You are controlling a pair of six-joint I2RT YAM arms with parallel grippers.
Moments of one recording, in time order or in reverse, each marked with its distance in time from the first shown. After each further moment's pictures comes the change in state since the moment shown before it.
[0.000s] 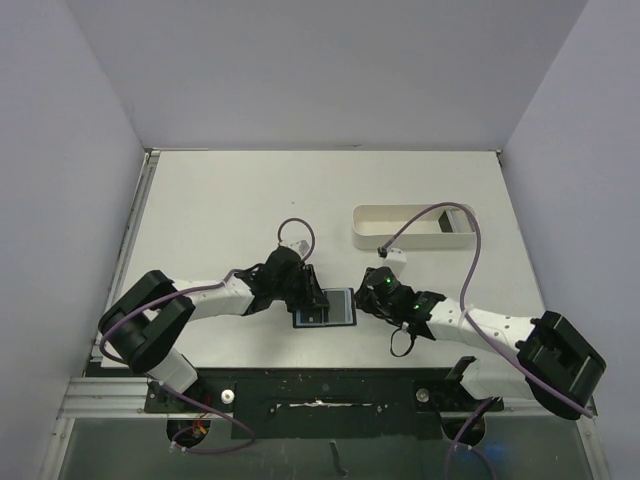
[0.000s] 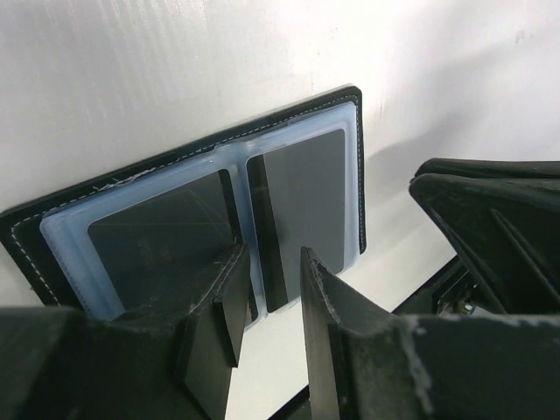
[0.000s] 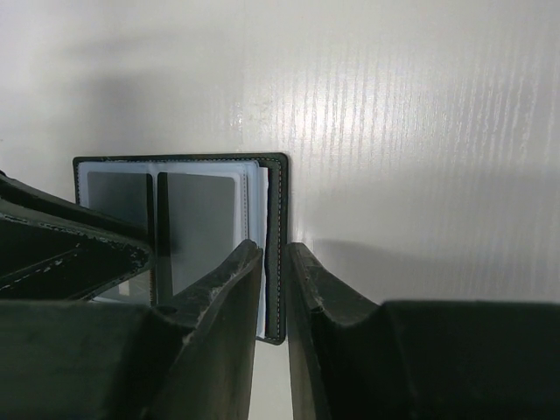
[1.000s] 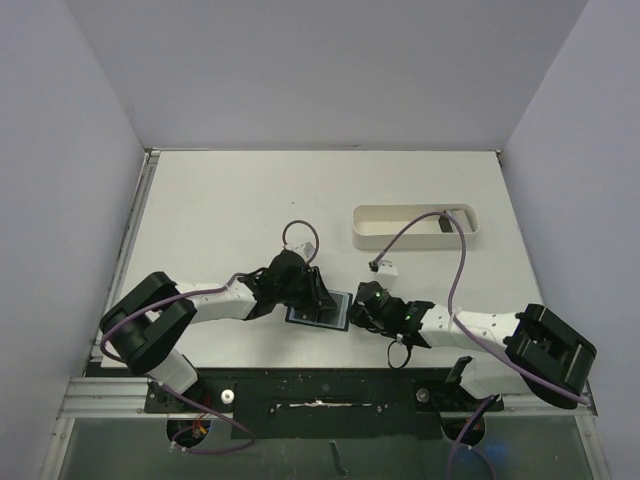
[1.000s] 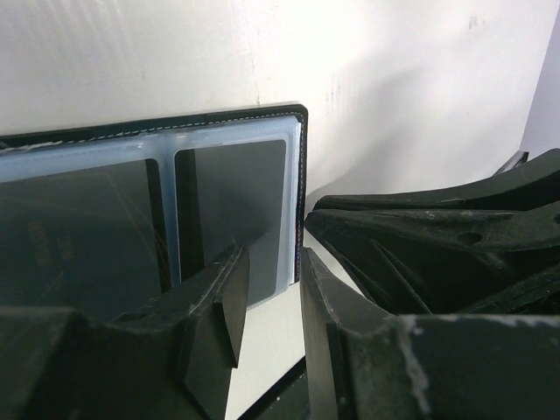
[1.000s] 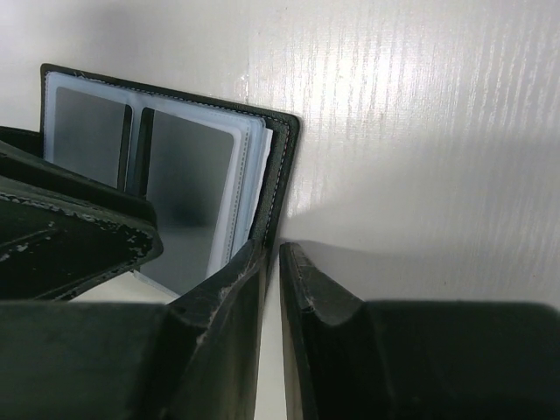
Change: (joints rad) left arm -0.044 0.022 -0.016 0.105 0.025 -0.078; right arm 0.103 0.075 -0.045 0.047 0.007 0.090
